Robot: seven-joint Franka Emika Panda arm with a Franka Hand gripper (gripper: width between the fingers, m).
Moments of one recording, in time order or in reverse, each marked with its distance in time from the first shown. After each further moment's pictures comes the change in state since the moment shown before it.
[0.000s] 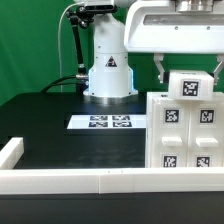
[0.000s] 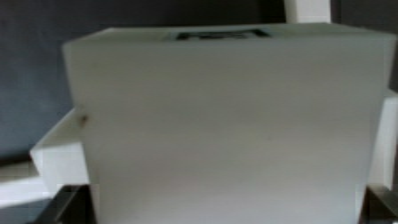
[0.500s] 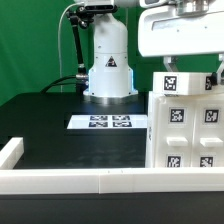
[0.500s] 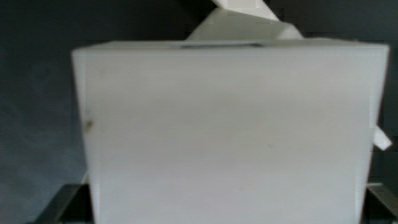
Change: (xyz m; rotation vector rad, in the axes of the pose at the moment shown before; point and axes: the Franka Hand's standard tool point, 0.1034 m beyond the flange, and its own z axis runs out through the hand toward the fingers) arm 0.001 -0.011 0.002 0.060 0.026 0.425
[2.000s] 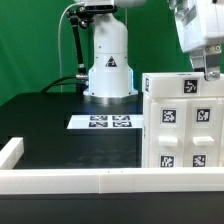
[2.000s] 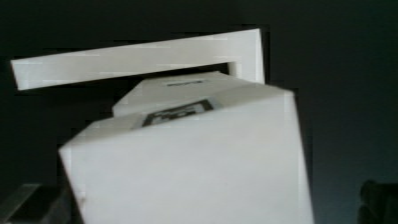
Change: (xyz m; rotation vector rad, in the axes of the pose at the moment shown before) arm -0.005 -0.011 -0.011 0.059 -0.098 0.847
